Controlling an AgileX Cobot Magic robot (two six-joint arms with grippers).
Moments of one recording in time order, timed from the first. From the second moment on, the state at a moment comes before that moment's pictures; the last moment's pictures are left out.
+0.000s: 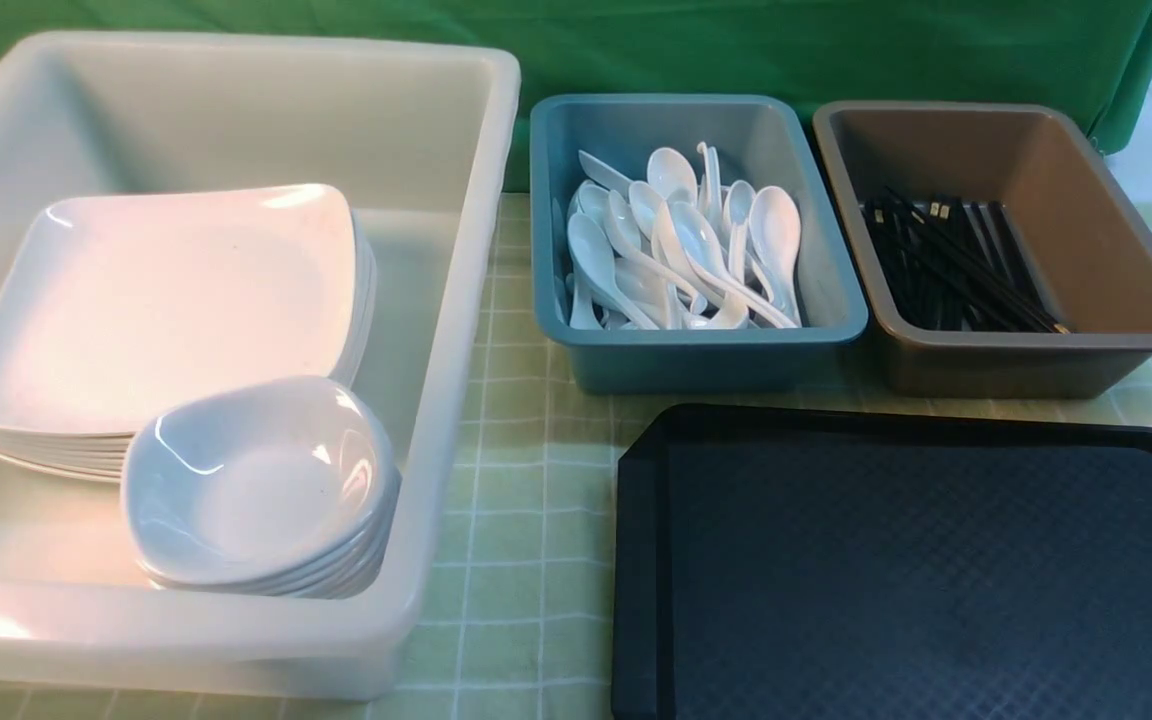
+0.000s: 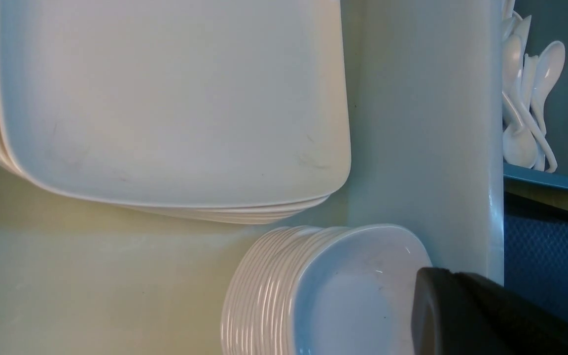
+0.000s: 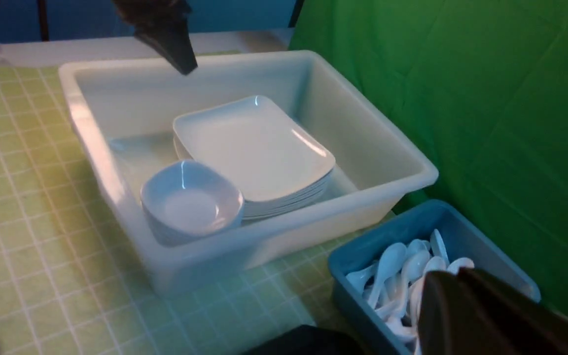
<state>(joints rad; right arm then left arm) 1.19 0.82 -1.55 -0.30 1.14 -0.01 0.45 1.28 -1.29 -0.62 1.21 0.29</state>
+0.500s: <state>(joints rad) 1.19 0.63 -0.81 -0.18 0.43 -0.04 0.45 1.28 -1.29 -0.61 1.21 0.29</state>
